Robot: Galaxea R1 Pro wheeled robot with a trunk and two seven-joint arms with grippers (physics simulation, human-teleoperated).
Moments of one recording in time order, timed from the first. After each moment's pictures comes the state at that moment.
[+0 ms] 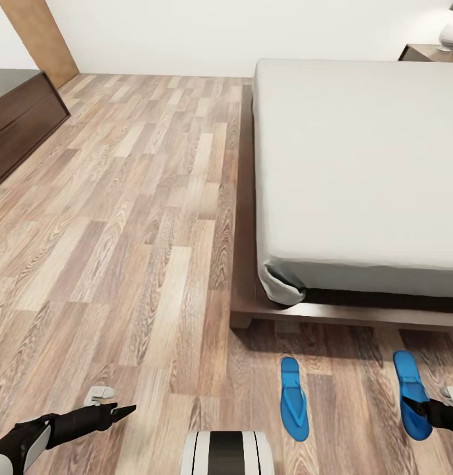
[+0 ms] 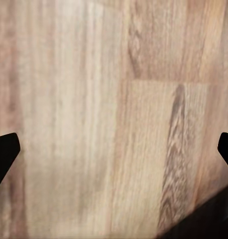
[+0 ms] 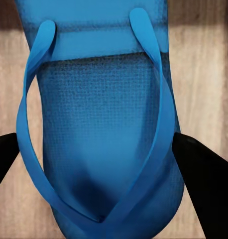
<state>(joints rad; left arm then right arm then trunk) -0.59 0.33 0.20 -0.21 -0.03 0.08 -0.98 -0.54 -0.58 -0.37 -0.25 0.05 -0.04 0.65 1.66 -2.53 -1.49</state>
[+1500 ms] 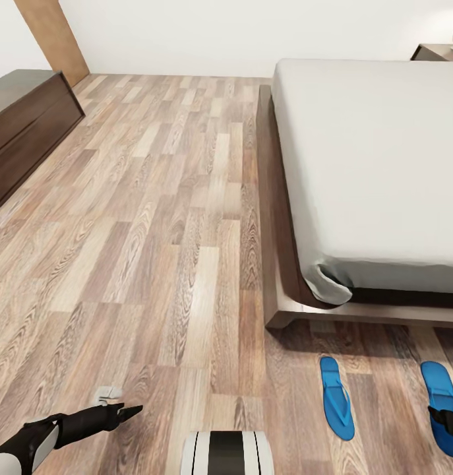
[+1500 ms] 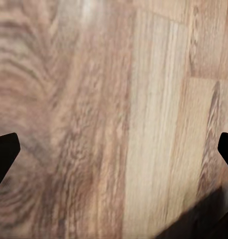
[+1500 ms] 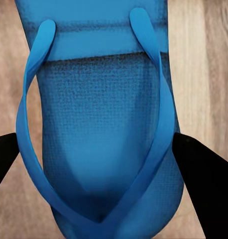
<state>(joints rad) -0.59 0.31 0.20 -0.21 -0.03 0.08 -0.98 -0.54 -0.57 -0.36 -0.21 0.05 -0.04 0.28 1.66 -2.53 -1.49</state>
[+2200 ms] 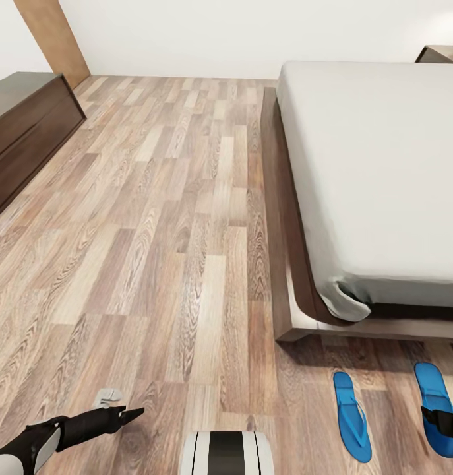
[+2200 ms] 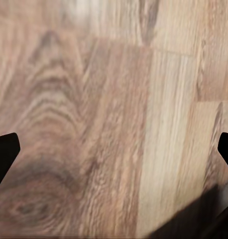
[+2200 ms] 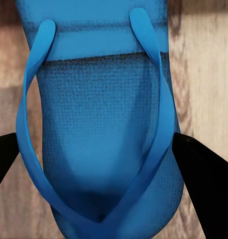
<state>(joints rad) -0.59 0.30 0.20 -0.19 -0.03 0.07 -0.97 -0.54 -0.55 -0.36 -0.21 0.05 -0.04 0.28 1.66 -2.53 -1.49</state>
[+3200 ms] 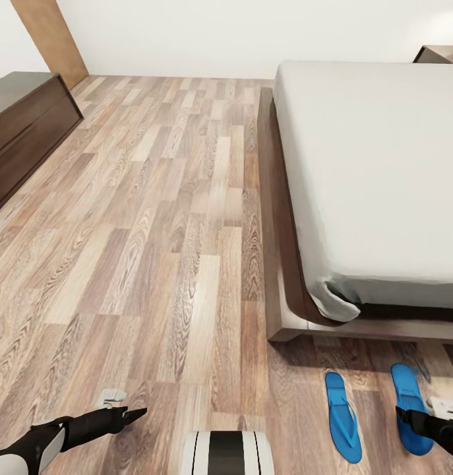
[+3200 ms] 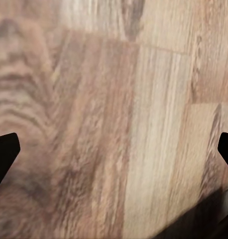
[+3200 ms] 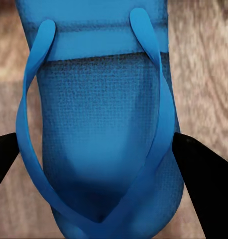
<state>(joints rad) -0.59 0.28 0.20 -0.19 -0.03 0.07 -0.94 -0.54 -0.47 -0.36 -0.21 0.06 -0.04 0.28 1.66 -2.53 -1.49</state>
